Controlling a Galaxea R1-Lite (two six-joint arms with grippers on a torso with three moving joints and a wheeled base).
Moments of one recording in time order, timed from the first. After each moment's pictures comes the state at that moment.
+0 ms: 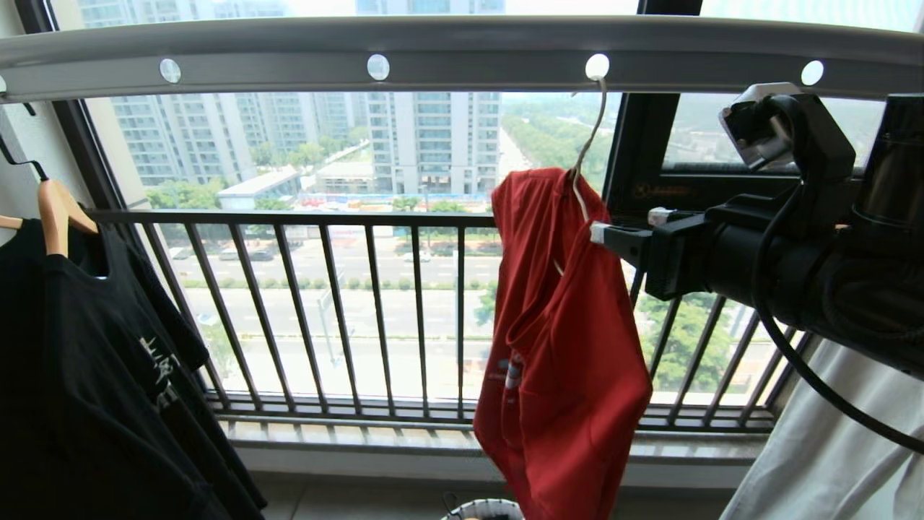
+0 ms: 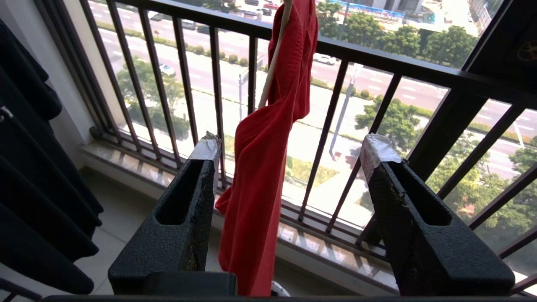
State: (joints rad) left arm -0.37 0.87 -1.11 0.03 -0.02 -0.17; right arm 0.64 1.44 -0.99 -0.36 -0.29 0.00
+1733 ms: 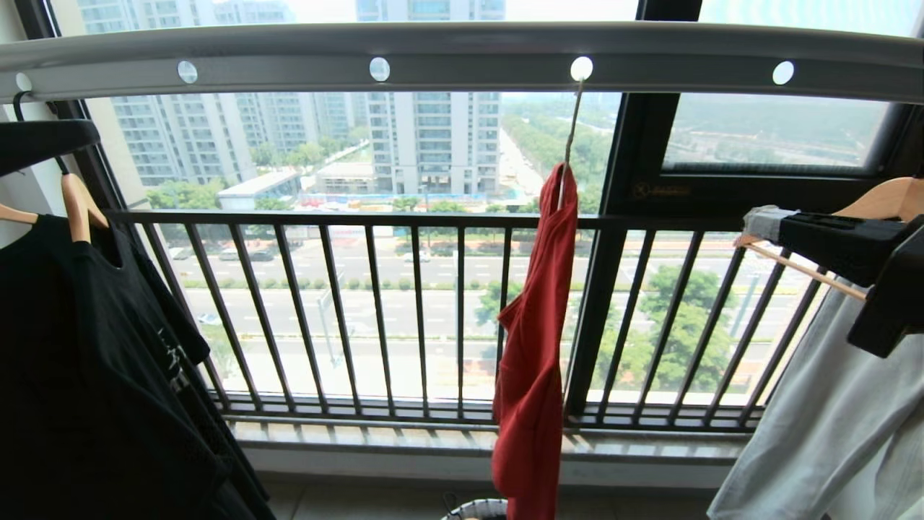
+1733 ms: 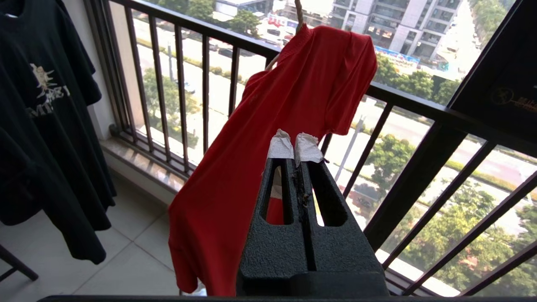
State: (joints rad) left arm -0.38 0.96 -1.08 0.04 -0.03 -0.13; right arm 0.64 1.12 -0.89 -0.23 -0.19 -0.10
